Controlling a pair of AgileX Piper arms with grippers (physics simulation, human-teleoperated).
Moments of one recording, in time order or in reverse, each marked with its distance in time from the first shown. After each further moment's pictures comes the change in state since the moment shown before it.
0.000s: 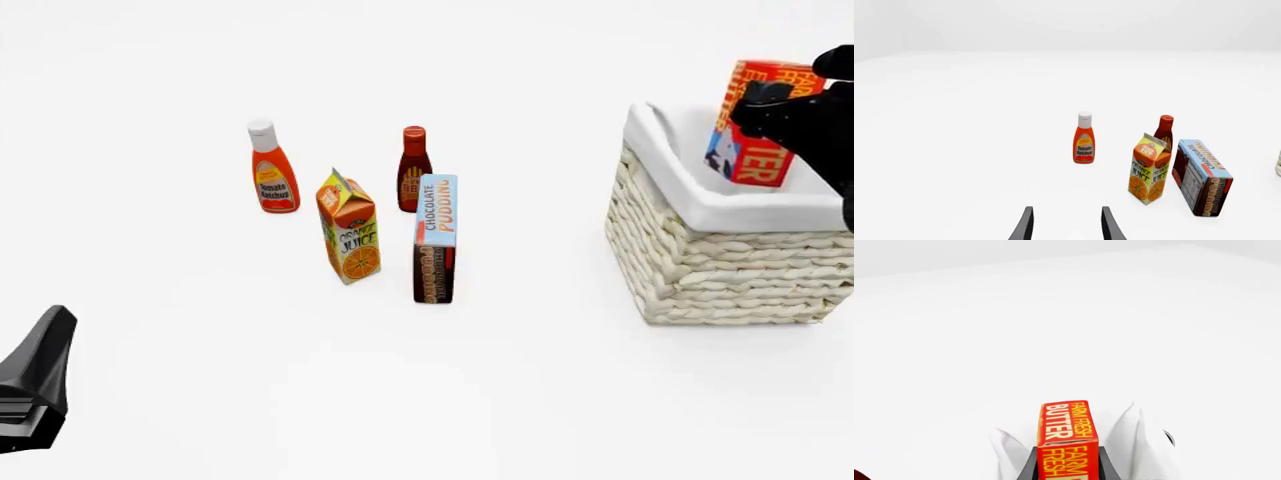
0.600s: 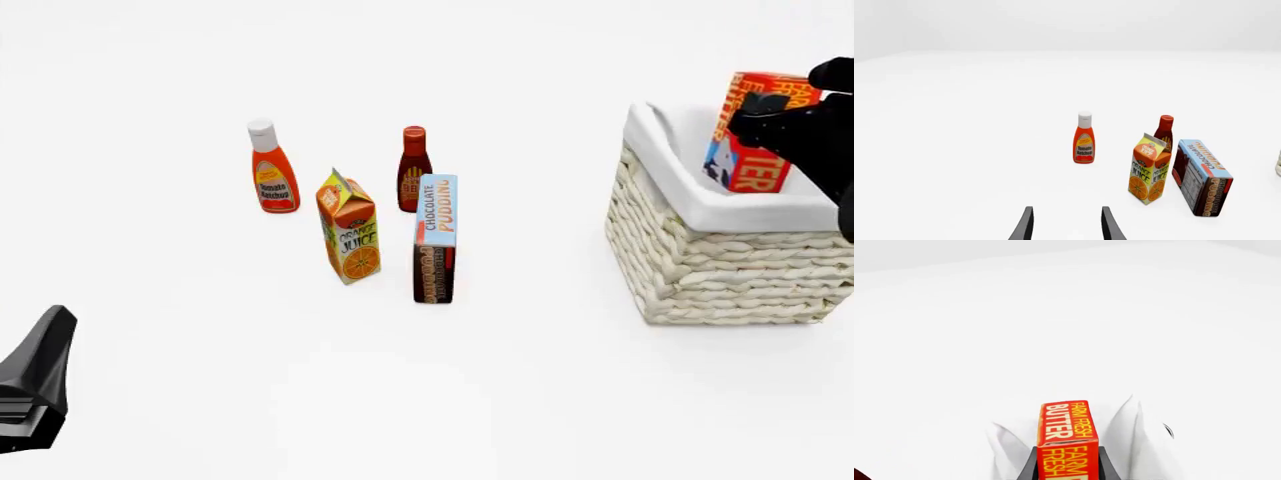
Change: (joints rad) left arm 0.000 0.000 0.000 0.000 0.000; right arm -0.006 0.017 0.019 -0.017 0.004
